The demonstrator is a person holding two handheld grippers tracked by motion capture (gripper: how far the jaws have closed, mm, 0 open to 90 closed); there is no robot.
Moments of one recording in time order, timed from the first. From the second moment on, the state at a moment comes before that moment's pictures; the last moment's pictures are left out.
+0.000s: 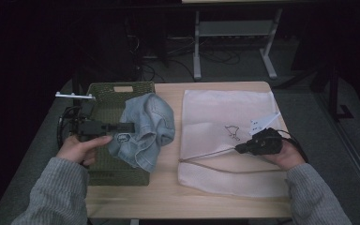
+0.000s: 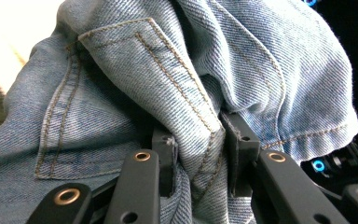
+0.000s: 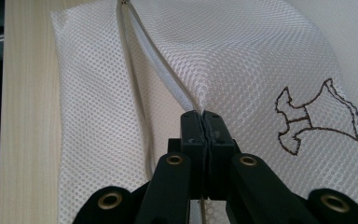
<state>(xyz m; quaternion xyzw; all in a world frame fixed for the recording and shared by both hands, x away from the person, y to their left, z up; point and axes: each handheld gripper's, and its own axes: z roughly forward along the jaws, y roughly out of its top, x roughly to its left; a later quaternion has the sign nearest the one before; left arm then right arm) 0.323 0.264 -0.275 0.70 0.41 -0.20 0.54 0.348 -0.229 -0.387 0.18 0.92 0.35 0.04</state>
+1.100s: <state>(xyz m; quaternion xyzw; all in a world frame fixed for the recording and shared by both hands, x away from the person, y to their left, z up) 0.300 0.143 -0.298 0.74 0.29 -0.31 0.52 0.357 -0.231 -0.378 0.19 0.91 0.36 0.04</state>
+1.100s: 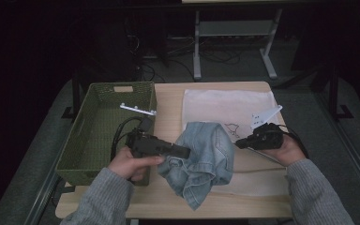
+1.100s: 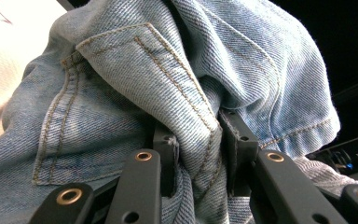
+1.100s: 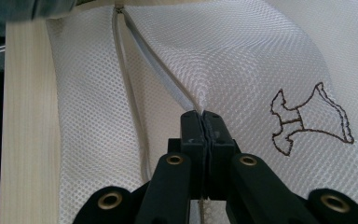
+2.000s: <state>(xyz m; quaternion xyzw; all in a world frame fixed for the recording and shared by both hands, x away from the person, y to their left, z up) 0.283 0.061 -0.346 0.76 0.21 -0.38 0.48 0.361 -0.228 -0.362 0.18 0.92 0.36 0.04</state>
